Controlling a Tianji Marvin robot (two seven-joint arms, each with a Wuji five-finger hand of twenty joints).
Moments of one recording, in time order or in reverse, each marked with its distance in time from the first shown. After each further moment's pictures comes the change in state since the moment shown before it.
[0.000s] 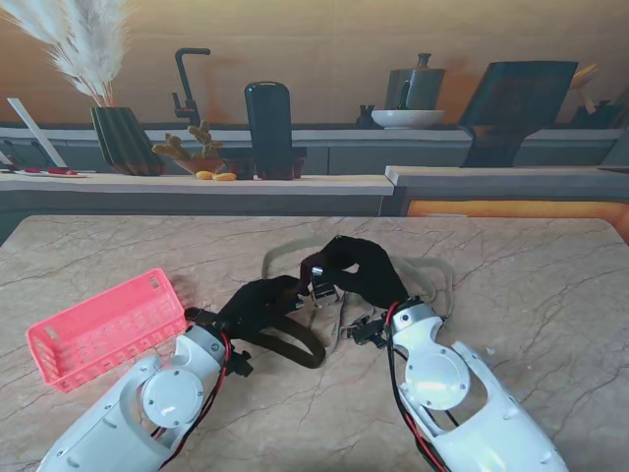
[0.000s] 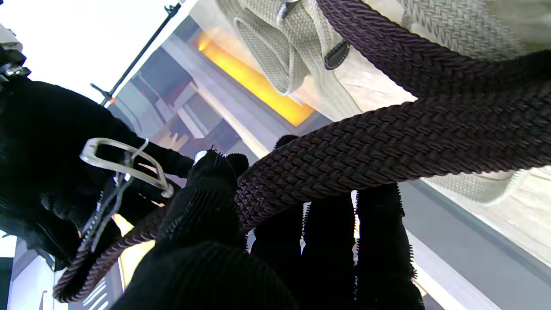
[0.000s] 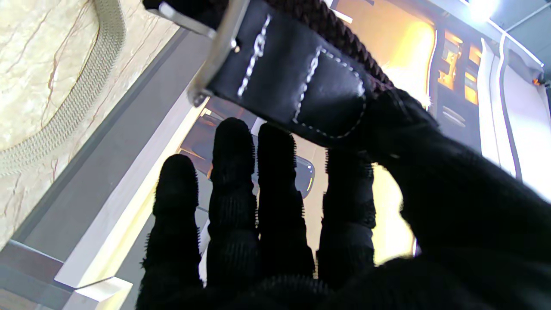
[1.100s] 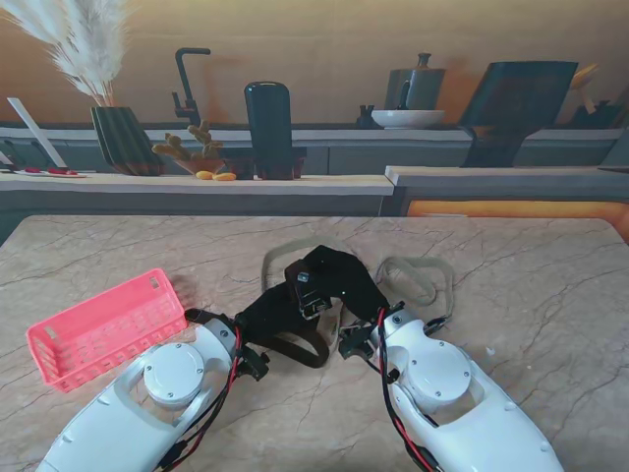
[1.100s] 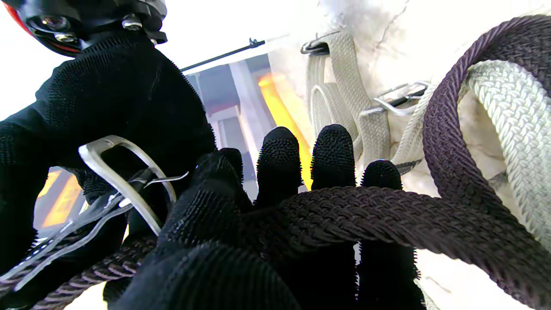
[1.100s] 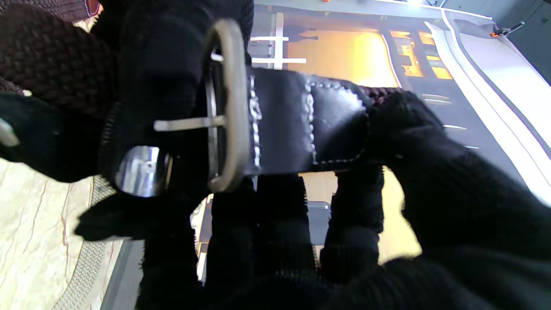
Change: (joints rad) left arm -0.054 -0.008 0.038 -0.011 -0.524 0.120 -0.308; right arm 0.025 0.001 -0.044 0.036 0.412 -0.002 0.206; left_hand 0.011 0.019 0.001 0.000 0.013 -0.062 0.158 0.144 0.056 -0.037 0.303 0.497 0.049 0.010 0.194 0.243 -0.001 0.033 0.044 0.023; right_hand -0.002 0.034 -0.060 -0.020 -0.041 -0.106 -0.002 0.113 0.283 -0.003 -0.267 -0.151 0.059 -0.027 -0.585 -0.356 -0.029 0.028 -0.325 -0.159
